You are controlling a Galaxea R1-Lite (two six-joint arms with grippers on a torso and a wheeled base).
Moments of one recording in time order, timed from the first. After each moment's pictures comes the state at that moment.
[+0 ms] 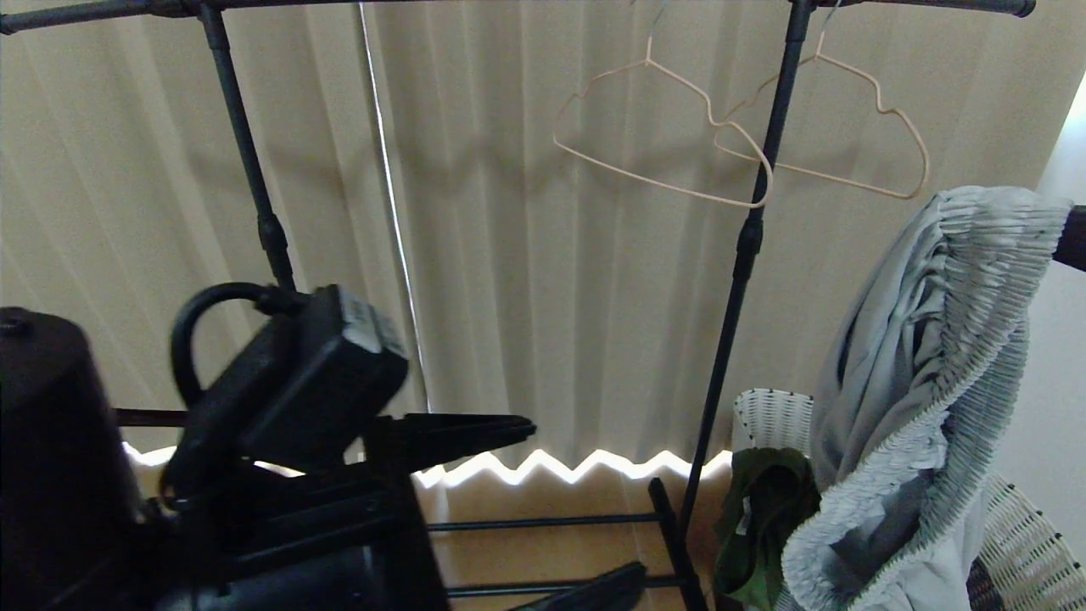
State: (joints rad) left arm -0.98 1.36 -0.65 -0.52 -0.12 -0.03; right arm 0.67 1.06 -1.03 0.06 -0.11 0.04
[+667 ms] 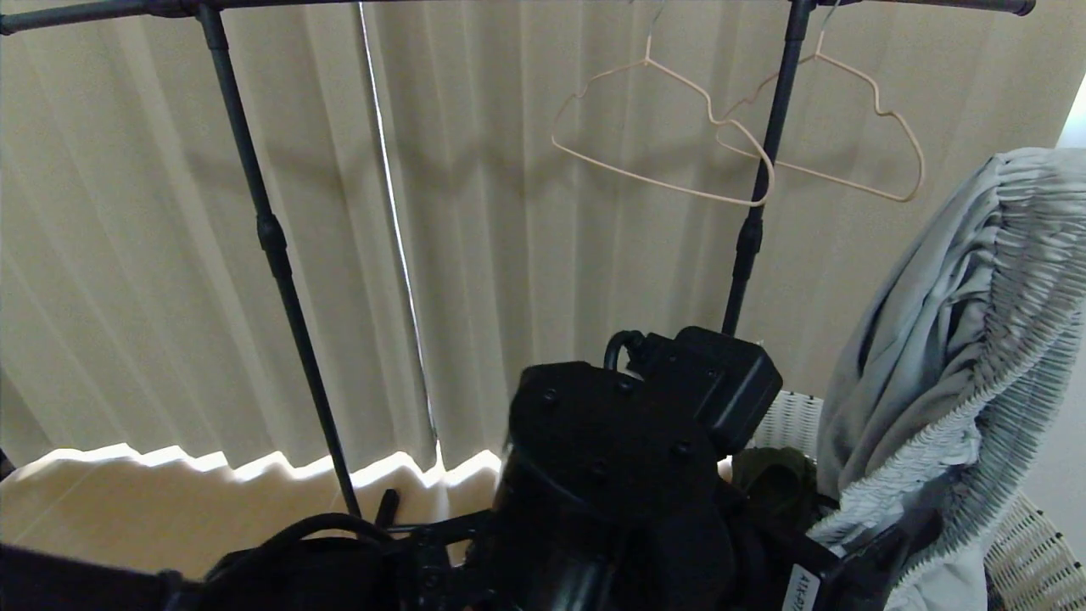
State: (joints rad) left arm -1.15 1.85 -0.98 -0.67 0.08 -0.25; right arm 0.70 1.02 -1.04 0.05 -0.11 0.05
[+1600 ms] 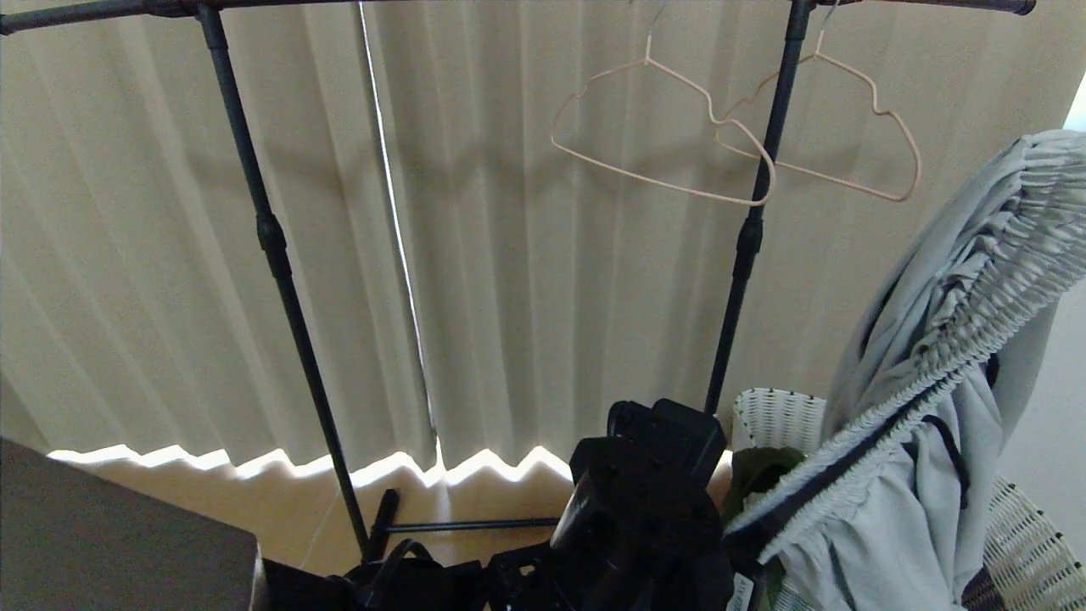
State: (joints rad) left arm -1.12 1.98 -0.93 -0.67 0.22 -0.27; right arm 0.70 1.01 -1.05 0.06 -0.11 0.05
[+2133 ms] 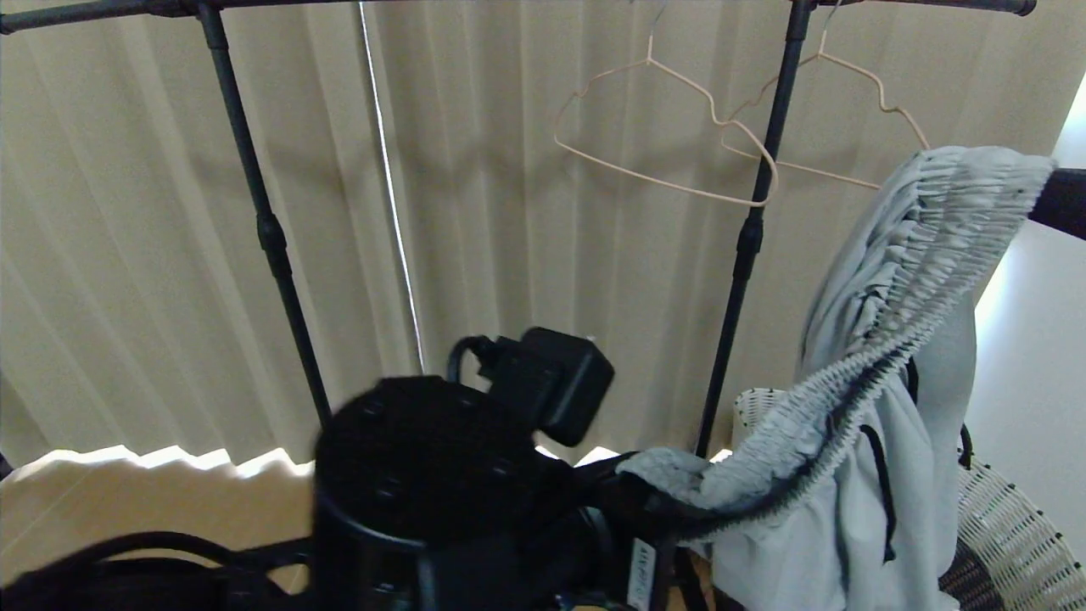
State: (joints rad) left arm -1.10 1.65 -0.78 -0.58 0.29 -0.27; right arm 0.71 1.11 -1.05 -0.01 -0.11 0.05
